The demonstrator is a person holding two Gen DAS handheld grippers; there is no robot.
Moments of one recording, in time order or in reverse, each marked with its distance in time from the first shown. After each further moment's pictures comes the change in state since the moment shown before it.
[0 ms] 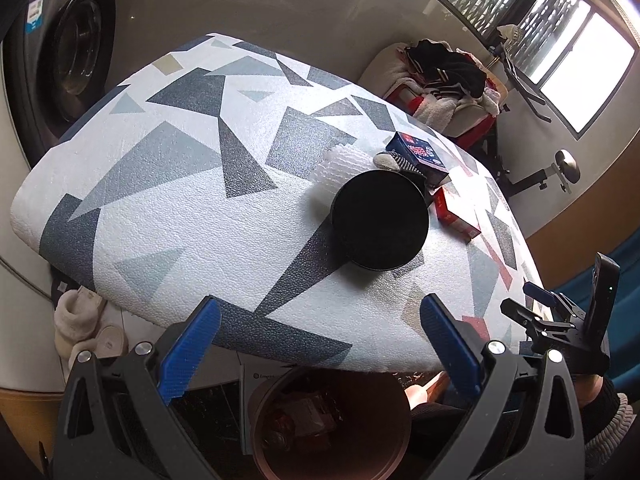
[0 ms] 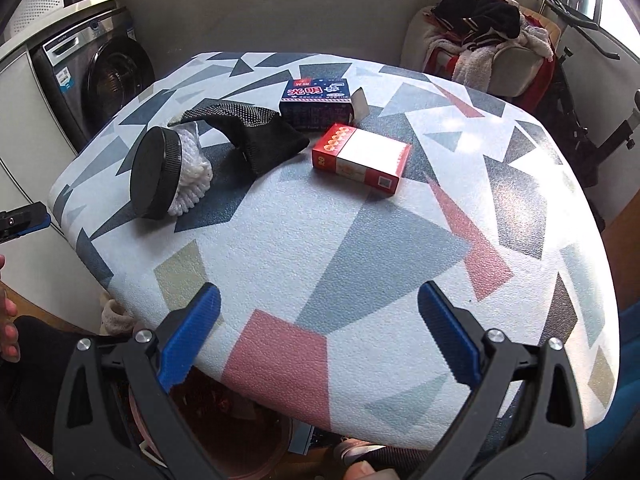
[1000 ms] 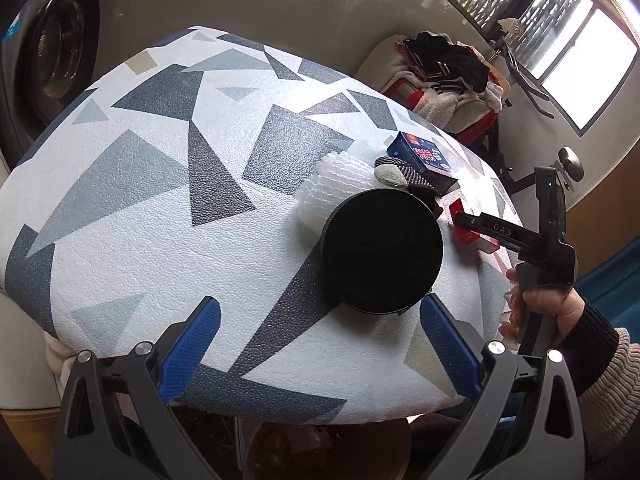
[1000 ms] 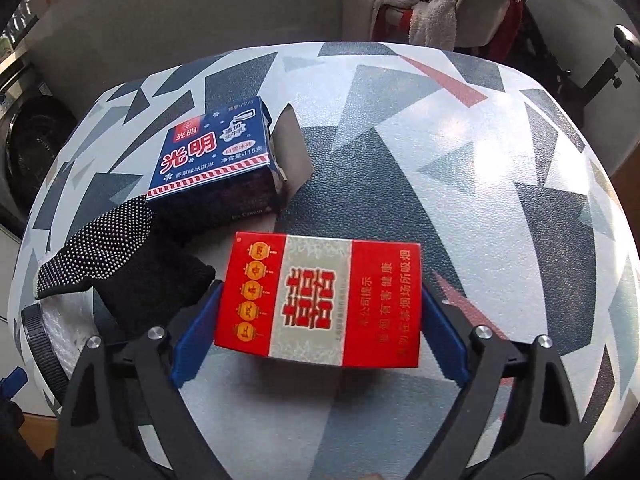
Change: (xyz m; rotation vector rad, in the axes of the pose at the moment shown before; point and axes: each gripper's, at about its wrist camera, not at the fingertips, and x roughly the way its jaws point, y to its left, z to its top) left arm 0.049 -0.014 0.029 0.025 0.023 -0.006; right arm 0.122 -0.046 0.104 0.240 0.075 -0.068
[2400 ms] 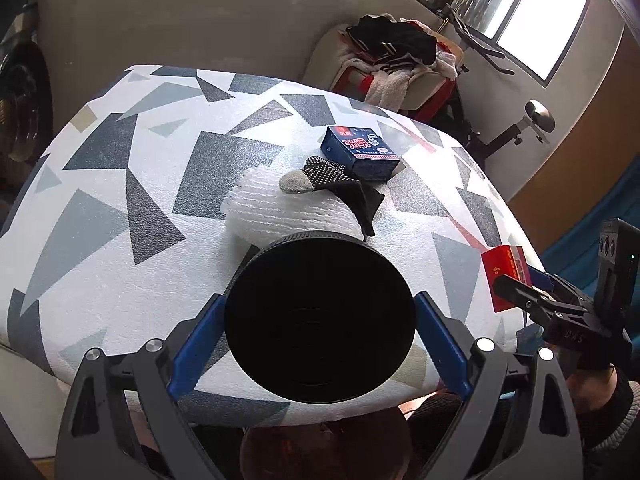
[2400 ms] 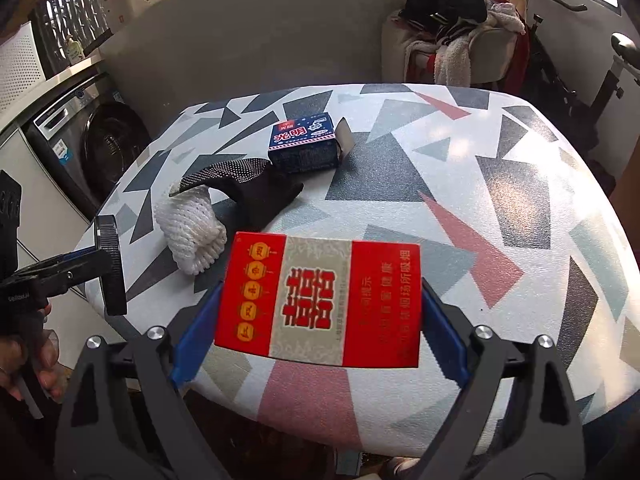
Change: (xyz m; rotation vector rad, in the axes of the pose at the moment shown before) left arm -0.010 -0.059 -0.004 0.187 0.006 -0.042; right arm -0.134 -0.003 -0.110 -0.048 -0.159 0.158
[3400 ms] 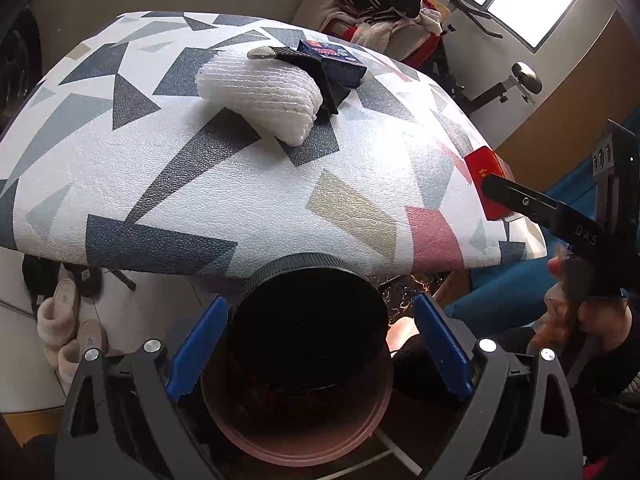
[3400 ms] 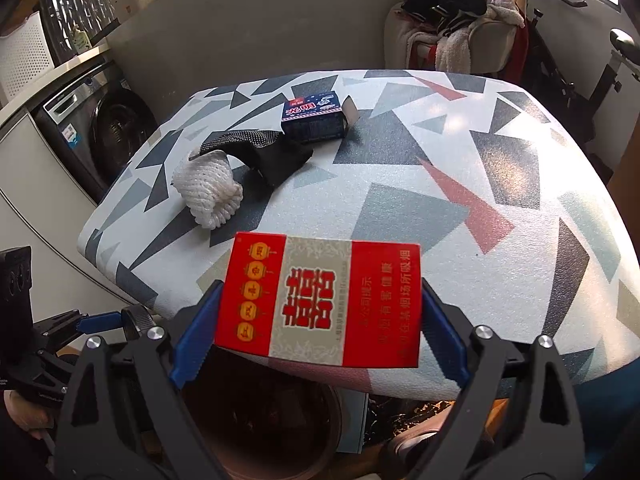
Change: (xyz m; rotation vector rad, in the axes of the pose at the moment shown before) left arm -0.006 -0.022 -0.096 0.001 0.139 -0.053; right arm -0.025 0.007 -0.037 -0.003 0.036 0.006
